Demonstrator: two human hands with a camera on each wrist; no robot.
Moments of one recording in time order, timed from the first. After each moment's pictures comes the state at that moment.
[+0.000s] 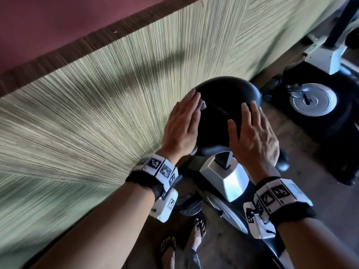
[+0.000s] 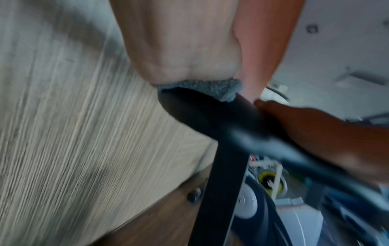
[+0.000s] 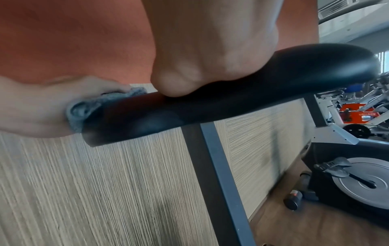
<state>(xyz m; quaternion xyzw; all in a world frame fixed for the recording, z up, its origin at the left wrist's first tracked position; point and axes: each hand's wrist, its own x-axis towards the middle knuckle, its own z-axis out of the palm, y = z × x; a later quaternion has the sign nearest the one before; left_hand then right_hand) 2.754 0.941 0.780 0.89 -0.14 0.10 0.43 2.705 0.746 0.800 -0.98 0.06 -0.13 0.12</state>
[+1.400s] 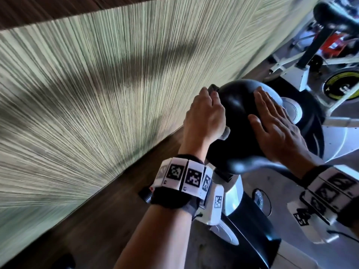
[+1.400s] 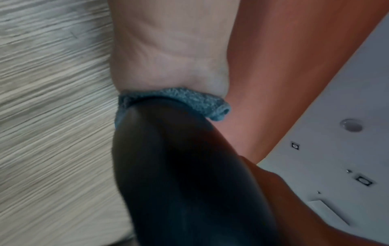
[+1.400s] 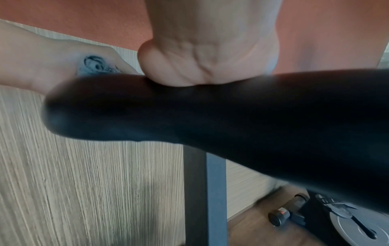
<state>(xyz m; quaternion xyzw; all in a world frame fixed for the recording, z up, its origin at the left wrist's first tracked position) 2.813 0.942 0.777 0.78 0.04 -0.09 0.62 2.761 0.768 0.815 -1.00 0.00 -0.02 0.06</state>
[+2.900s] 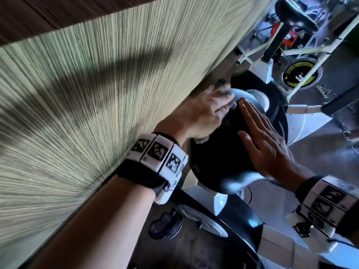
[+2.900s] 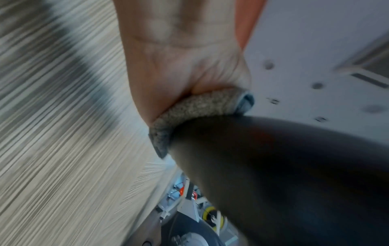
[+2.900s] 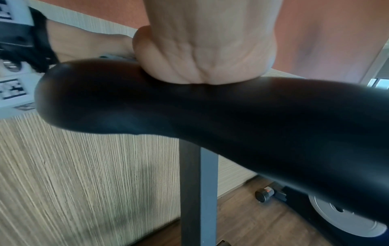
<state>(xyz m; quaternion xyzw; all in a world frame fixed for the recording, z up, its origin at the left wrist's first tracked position) 2.879 0.955 0.793 0.79 -0.38 -0.17 0.46 2.757 0.766 0.816 -1.00 -0.03 -0.02 0.06</state>
